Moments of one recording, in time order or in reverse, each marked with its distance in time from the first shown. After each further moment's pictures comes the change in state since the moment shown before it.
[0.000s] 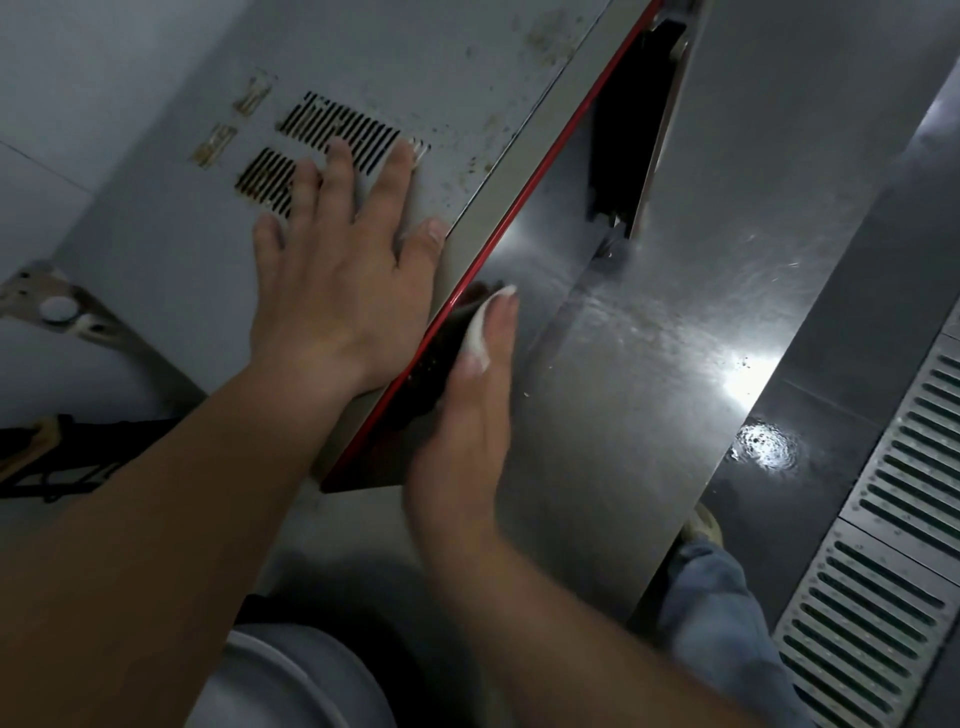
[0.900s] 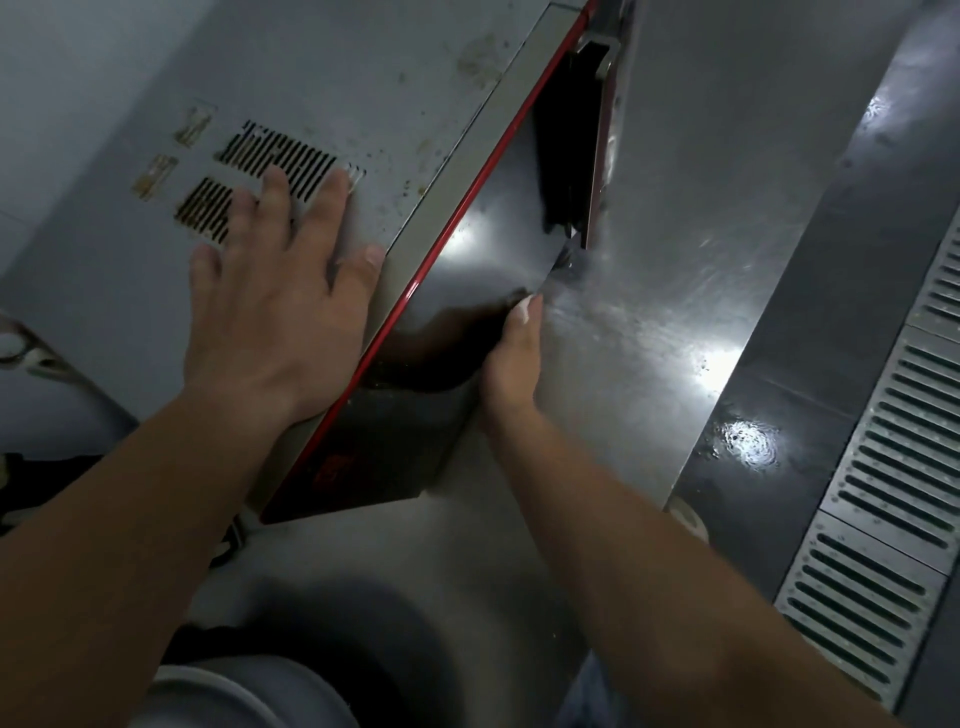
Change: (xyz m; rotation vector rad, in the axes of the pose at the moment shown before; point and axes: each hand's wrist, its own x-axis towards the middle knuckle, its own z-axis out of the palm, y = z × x) left_hand 0.001 -0.001 -0.001 0.019 0.009 0.009; right_hand 0.137 0.079 -0.058 -0.152 0.157 0.351
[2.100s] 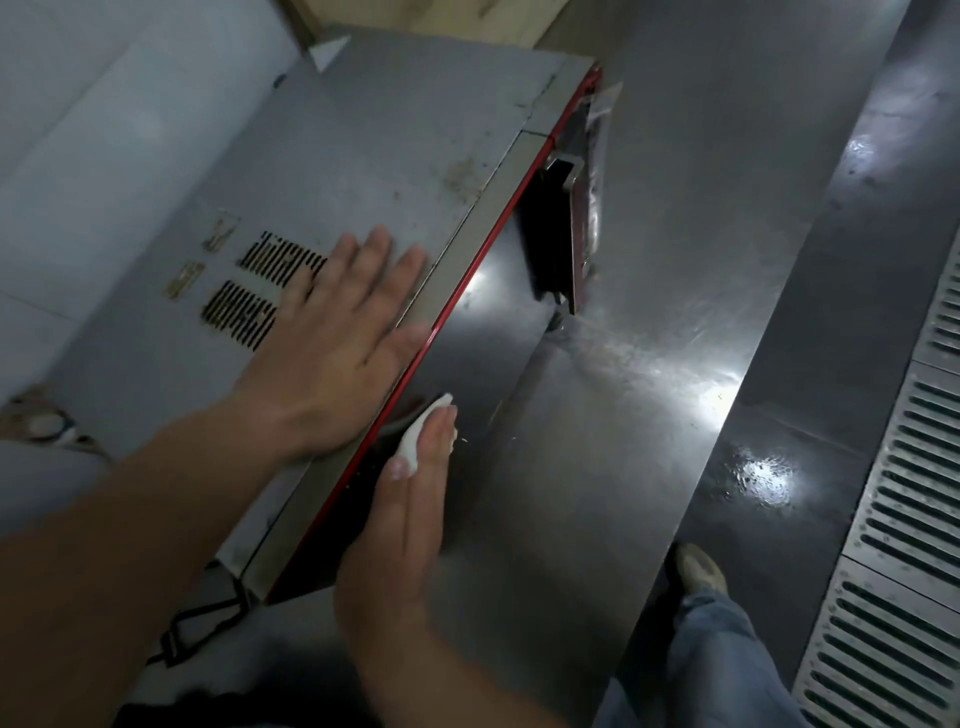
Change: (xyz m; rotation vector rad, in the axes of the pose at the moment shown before) left_hand 0.034 0.014 -0.013 0.043 -0.153 0.358; right_hand -0.168 -0.035 0.035 0.128 -0.109 -0.275
